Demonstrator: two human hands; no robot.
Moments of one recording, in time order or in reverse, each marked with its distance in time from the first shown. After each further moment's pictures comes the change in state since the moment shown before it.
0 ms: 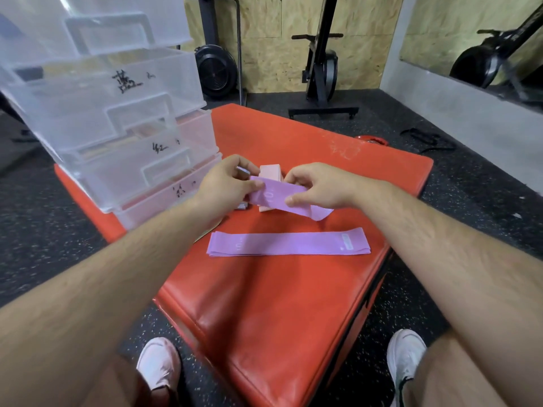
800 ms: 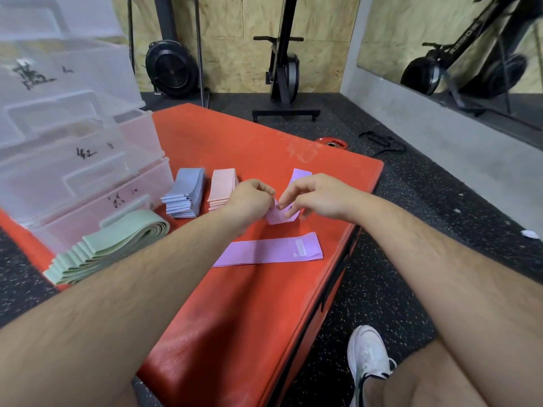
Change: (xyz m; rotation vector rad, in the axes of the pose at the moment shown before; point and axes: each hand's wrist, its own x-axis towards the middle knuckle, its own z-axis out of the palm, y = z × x) left_hand 0.031 0.009 0.129 -0.045 -0.142 -0.232; right_hand -0.049 0.053 -0.027 0.298 0.088 0.216
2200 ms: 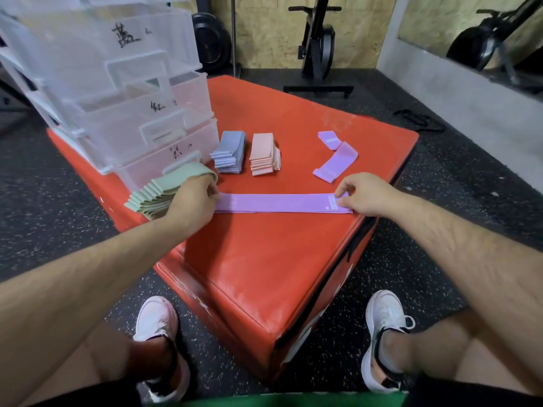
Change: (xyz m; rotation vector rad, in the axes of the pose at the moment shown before) left_hand -0.084 -0.110 -0.143 0.706 0.311 0.295; right_hand -0.041 0.052 0.035 -0.491 0.143 0.118
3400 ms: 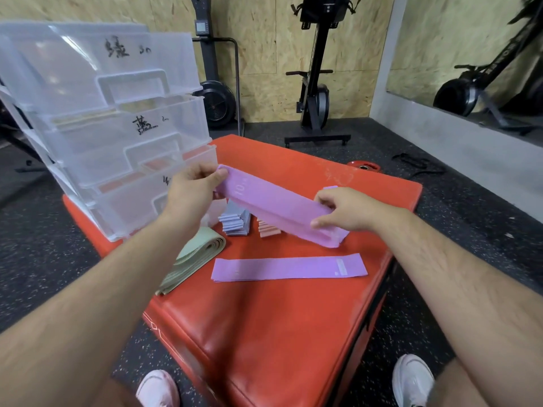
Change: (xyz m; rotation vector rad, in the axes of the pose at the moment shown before) left_hand 0.074 0.071 -0.084 -0.932 0.191 -0.164; right_hand 0.047 -0.075 -0.056 0.047 -0.032 -0.210
